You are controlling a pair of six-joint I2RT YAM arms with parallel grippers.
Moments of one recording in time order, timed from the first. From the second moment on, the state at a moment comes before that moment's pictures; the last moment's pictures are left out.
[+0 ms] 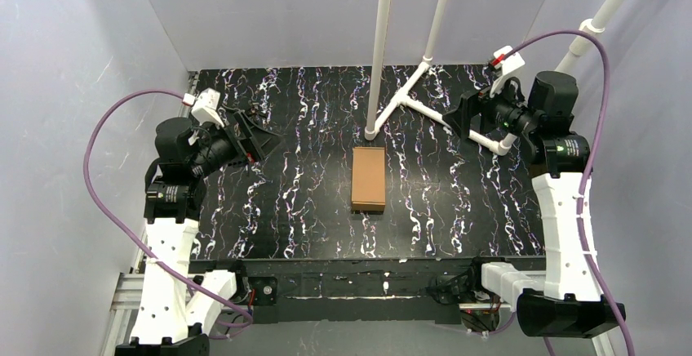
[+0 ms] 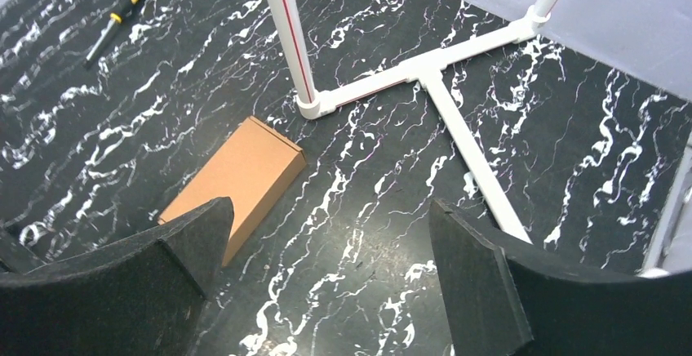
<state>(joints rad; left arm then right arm) 0.00 0.83 1.09 -0.62 0.60 -0.52 0.03 1.07 1.38 -0.69 -0.58 -0.20</state>
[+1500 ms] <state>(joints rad) 0.00 1.16 1.51 -0.86 0.56 -0.39 -0.19 1.15 1.45 -0.71 -0.65 -0.09</state>
